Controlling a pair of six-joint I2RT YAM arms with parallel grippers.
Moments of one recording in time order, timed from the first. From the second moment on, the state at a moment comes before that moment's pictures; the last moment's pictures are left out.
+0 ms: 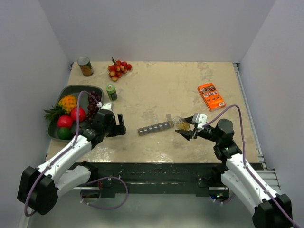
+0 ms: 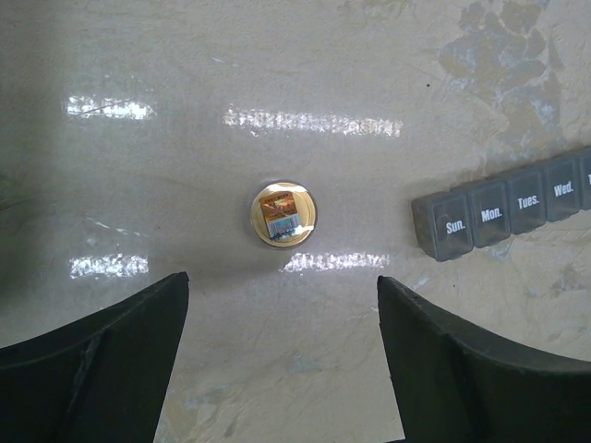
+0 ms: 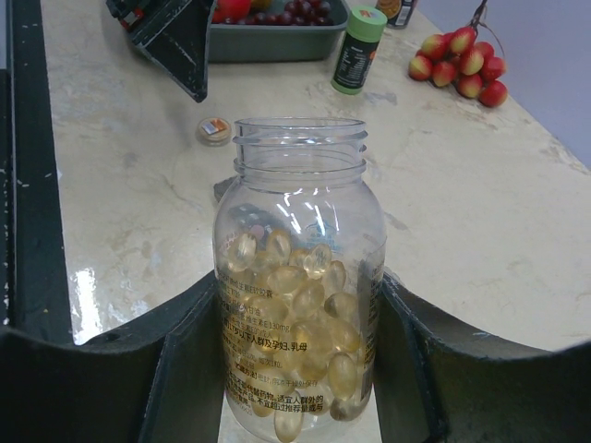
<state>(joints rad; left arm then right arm) -0.45 0.97 0.58 -0.43 -0.13 -0.54 0.33 0.68 0.31 0.29 -0.80 -0.25</state>
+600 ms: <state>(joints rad) -0.52 1.38 0.69 -0.39 -0.15 -0.50 0.31 0.68 0.31 0.32 -0.81 -0.25</state>
